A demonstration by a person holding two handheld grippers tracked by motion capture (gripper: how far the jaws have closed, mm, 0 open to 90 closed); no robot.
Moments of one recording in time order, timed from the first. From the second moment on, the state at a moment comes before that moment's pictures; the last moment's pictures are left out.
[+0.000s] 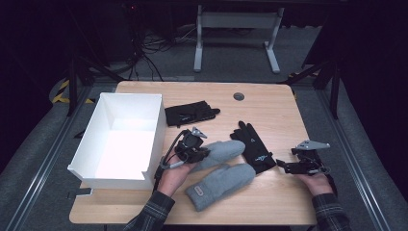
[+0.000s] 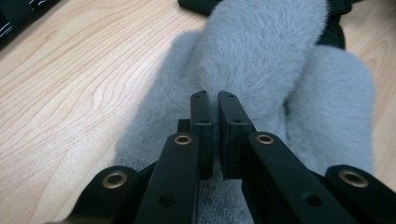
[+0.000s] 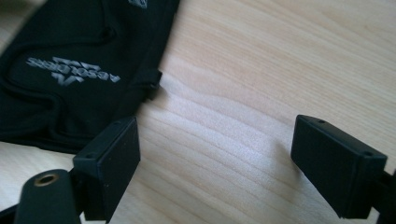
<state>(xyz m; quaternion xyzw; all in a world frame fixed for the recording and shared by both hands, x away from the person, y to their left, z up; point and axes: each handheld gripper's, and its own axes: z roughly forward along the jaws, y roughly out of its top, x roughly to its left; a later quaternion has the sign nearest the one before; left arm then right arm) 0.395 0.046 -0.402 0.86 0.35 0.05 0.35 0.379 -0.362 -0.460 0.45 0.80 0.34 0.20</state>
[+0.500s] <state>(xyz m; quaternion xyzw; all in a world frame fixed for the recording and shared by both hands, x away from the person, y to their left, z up) 0.377 0.054 -0.392 0.86 0.36 0.04 0.36 0.330 -0.295 -0.424 0.26 0.84 0.47 0.09</state>
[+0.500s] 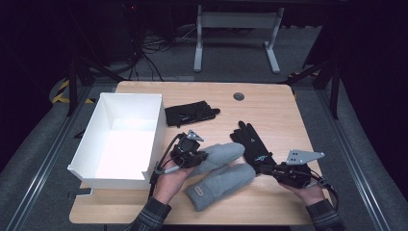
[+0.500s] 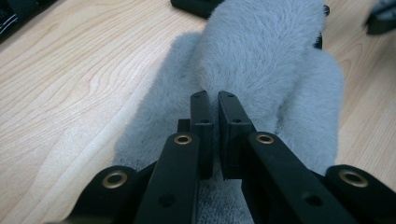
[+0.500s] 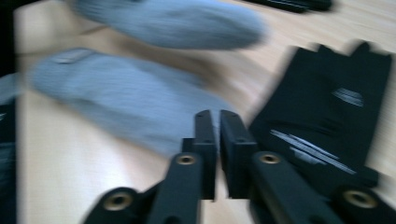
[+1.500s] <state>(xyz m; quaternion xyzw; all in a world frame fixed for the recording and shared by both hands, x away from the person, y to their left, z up) 0.359 0.034 -0.398 0.86 0.36 0.03 0.36 0.327 -0.193 -0.460 0.14 0.90 0.41 0.04</state>
